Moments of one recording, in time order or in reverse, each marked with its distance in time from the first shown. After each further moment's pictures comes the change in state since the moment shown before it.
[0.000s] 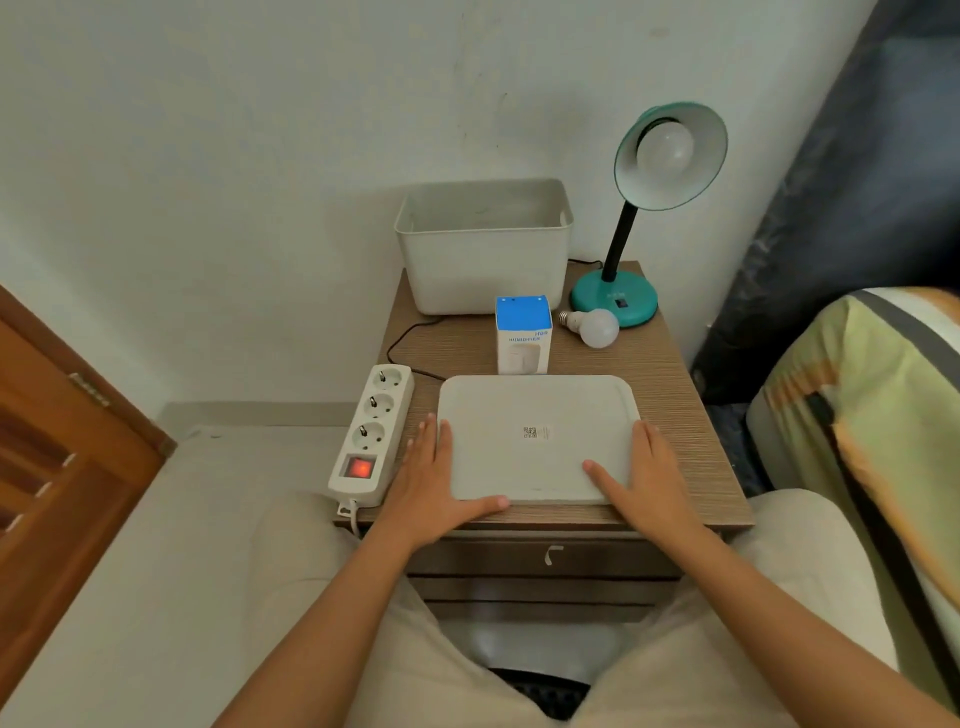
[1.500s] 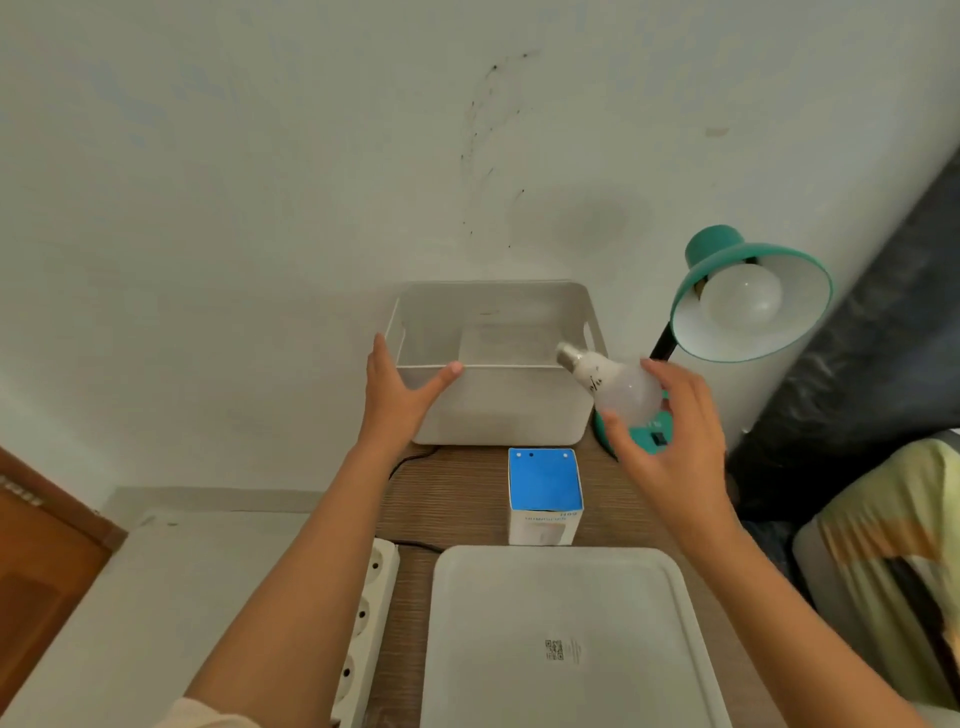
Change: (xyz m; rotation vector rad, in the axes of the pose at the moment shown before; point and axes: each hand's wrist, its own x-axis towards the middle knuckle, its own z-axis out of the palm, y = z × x) left_hand 0.237 0.010 -0.158 -0.687 0.464 -0.132; right_hand 0.173 -0.116 -0.095 0.349 0.507 -0.358
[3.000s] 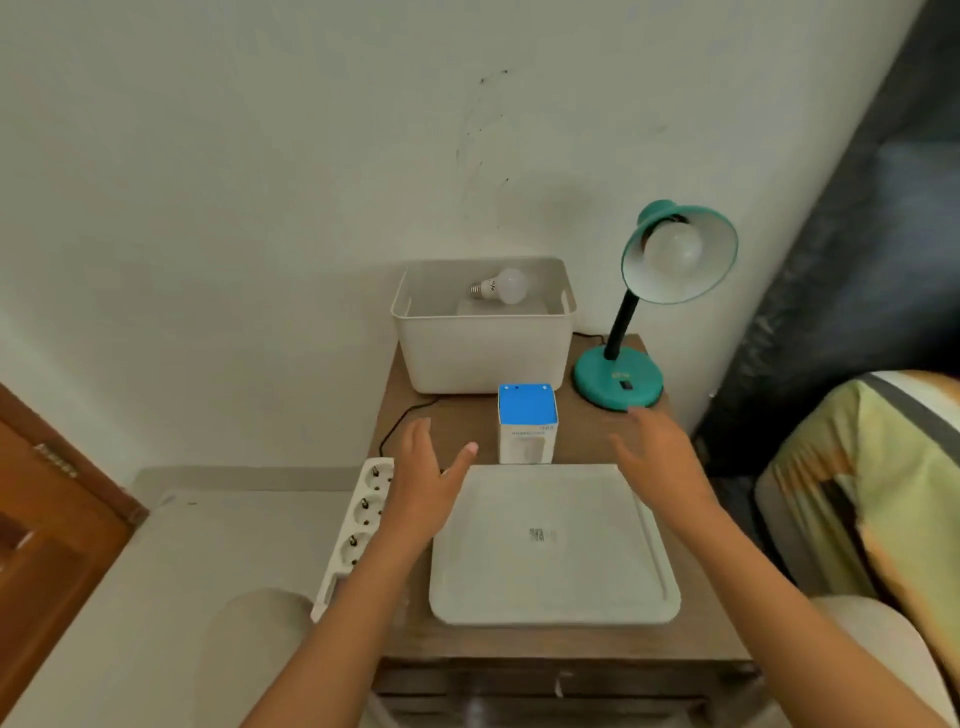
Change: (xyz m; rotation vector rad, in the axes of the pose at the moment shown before) left_hand -0.170 -0.036 0.000 0.200 -0.113 0.056; right_hand -0.084 0.011 -0.037 -0.243 -0.364 0.347
